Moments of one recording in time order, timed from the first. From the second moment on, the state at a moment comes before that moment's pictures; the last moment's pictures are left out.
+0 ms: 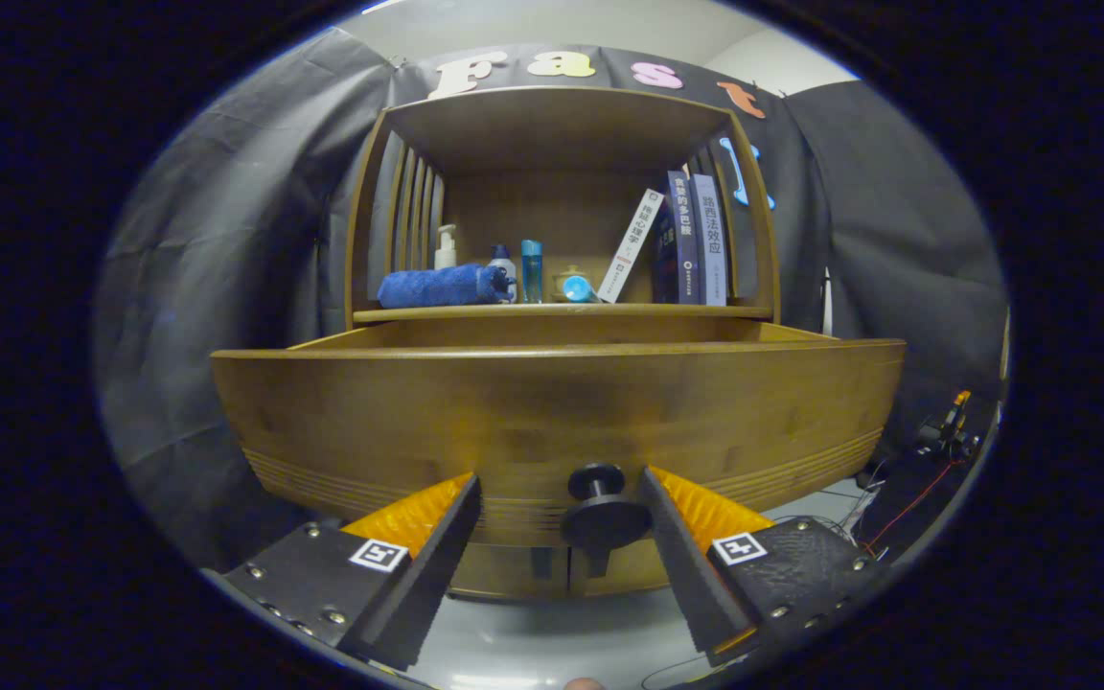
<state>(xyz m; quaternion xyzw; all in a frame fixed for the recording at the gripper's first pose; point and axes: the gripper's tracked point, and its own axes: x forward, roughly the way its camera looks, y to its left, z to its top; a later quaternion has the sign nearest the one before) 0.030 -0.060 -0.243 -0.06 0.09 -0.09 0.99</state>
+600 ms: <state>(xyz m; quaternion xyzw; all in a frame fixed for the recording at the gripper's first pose) 0.100 -0.065 -0.237 -0.06 0.08 -0.08 0.99</state>
